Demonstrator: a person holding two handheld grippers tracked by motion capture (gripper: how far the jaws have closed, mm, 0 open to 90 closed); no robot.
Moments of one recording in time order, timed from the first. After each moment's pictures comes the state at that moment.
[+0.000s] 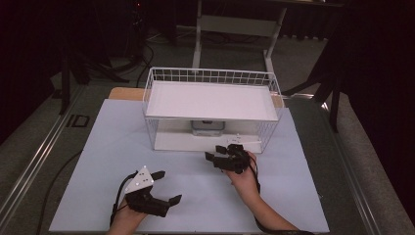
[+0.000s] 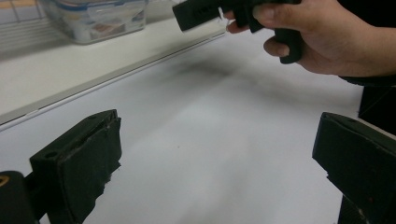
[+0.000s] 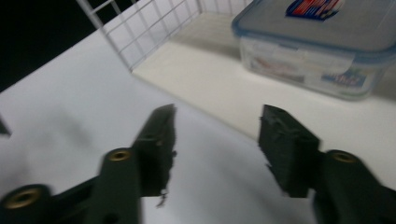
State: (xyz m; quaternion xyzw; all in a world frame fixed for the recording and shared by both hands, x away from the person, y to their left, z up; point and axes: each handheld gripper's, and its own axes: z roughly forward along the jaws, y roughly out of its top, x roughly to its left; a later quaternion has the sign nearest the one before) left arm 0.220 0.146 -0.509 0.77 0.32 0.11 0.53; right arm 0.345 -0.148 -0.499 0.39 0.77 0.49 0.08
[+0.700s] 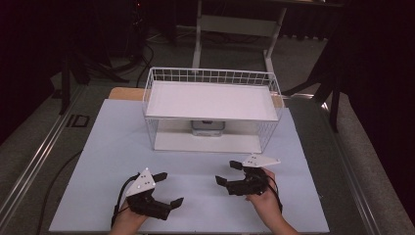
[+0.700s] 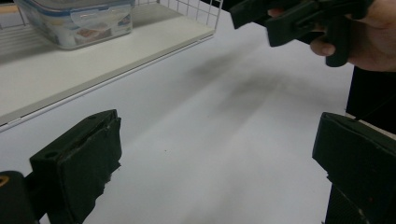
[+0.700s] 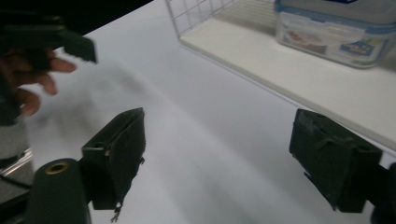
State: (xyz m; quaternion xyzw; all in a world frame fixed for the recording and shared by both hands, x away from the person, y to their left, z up) left arm 0.216 0.141 -0.507 0.78 0.31 0.11 0.54; right arm 0.279 -0.190 -0.487 0.32 0.80 0.50 0.07
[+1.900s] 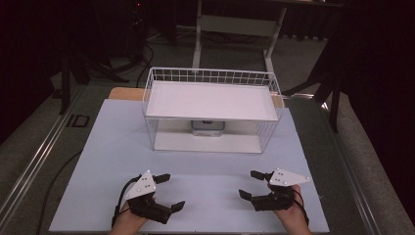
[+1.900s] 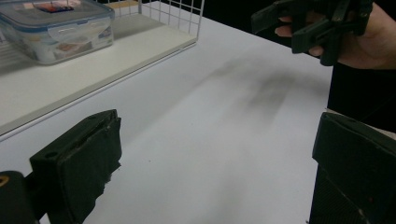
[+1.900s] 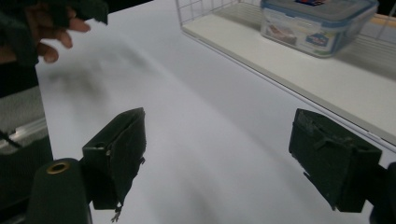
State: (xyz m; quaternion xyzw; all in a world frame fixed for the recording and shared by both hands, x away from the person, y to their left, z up) left arm 0.211 0.139 -0.506 0.78 0.28 0.10 0.55; right arm 0.249 -0.257 -0.496 0.27 0.81 0.51 0.11
